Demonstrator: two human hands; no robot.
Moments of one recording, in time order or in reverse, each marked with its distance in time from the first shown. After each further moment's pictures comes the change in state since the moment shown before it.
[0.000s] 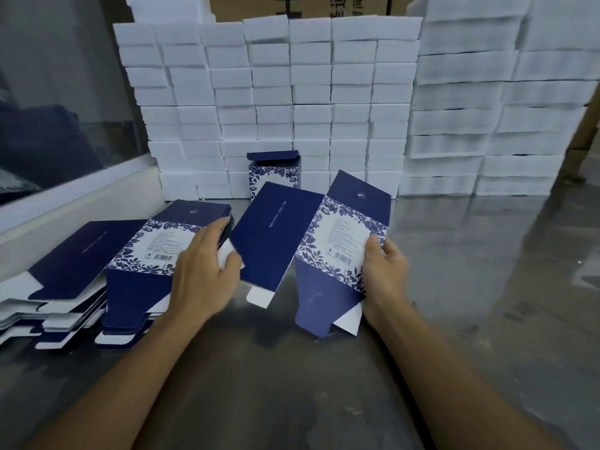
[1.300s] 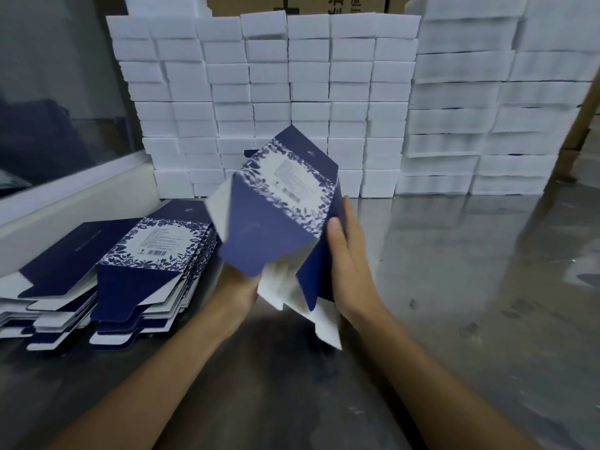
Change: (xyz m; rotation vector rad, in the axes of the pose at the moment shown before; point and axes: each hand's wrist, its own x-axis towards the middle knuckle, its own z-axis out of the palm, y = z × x) left_hand -0.024 0.048 0.019 -0.941 -0.182 -0.150; right_hand -0.044 -0.014 0.024 -0.305 -0.400 -0.344
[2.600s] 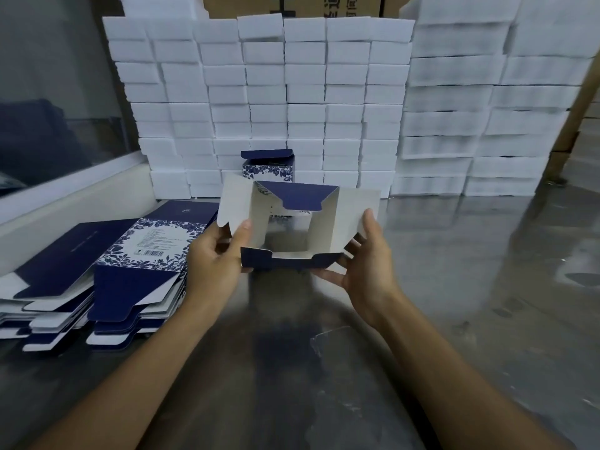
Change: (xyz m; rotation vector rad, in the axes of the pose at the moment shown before) left_hand 0.026 -0.004 -0.021 0.219 0.321 0.046; right_hand 0.009 -0.011 -0.026 0.626 0.053 0.479
